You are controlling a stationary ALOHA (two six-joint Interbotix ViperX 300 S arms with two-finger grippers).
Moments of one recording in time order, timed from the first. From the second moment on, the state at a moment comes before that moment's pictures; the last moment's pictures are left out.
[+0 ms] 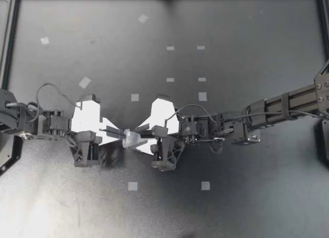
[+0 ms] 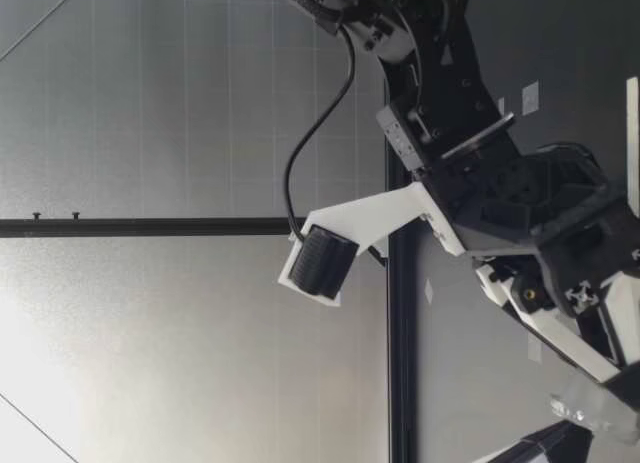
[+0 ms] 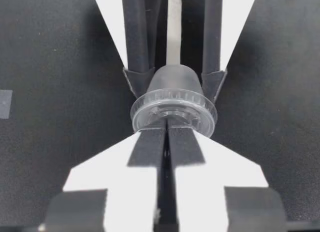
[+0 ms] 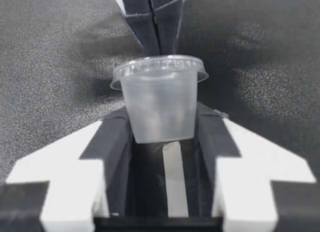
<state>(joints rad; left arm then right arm) -0.01 0.00 1.11 -0.07 -0.42 0.04 -0.04 0.53 0.47 -0.06 -0.46 0.19</state>
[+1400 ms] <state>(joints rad) -0.01 -0.18 1.17 -0.06 -0.90 -1.08 -0.05 0.42 0.74 -0.05 -1.41 0.07</state>
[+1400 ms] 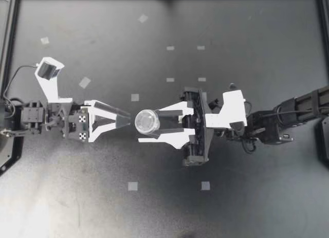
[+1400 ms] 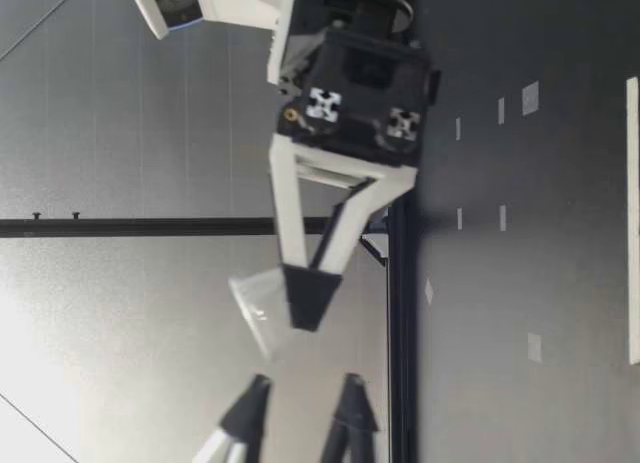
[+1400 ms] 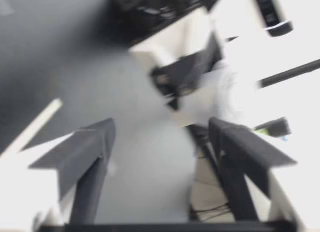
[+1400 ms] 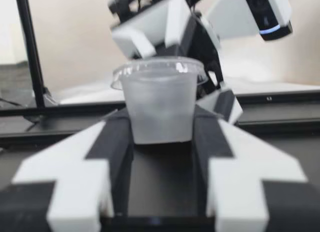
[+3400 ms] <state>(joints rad) -0.02 -0.21 1.15 -0.05 -0.77 -0.09 -0.03 0.31 0.76 -0.05 -1.16 0.21</state>
